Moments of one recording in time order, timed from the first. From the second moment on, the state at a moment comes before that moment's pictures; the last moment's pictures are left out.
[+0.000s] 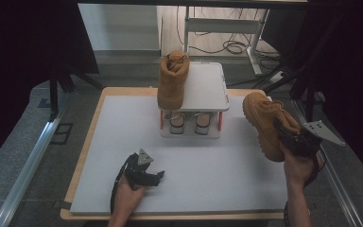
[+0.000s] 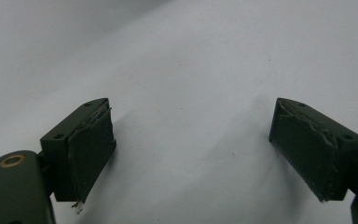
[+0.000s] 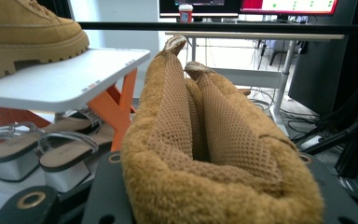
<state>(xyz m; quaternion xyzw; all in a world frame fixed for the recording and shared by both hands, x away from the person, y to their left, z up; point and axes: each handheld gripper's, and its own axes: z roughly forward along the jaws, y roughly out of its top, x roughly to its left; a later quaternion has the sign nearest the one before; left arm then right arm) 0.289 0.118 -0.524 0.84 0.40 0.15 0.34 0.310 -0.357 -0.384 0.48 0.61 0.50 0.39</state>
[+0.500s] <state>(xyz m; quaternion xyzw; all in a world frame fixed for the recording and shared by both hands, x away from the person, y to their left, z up) 0.289 0.118 -0.524 0.84 0.40 0.15 0.34 0.320 -0.343 -0.351 0.46 0.60 0.52 0.40</state>
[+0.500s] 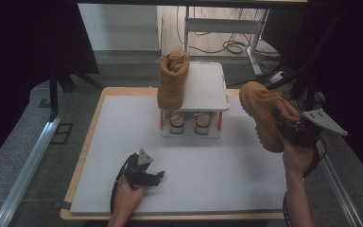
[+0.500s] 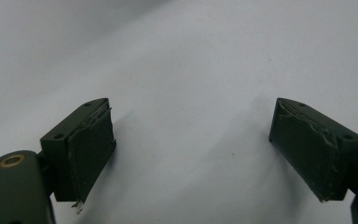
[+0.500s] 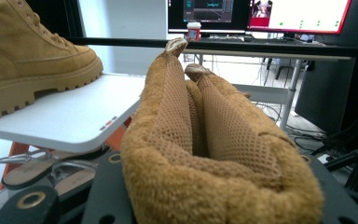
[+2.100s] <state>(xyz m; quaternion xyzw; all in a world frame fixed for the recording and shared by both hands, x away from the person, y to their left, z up) 0.289 0.118 -0.524 0.84 0.40 0.16 0.35 0.365 -0.257 -0.300 0.40 0.62 0.54 0.40</state>
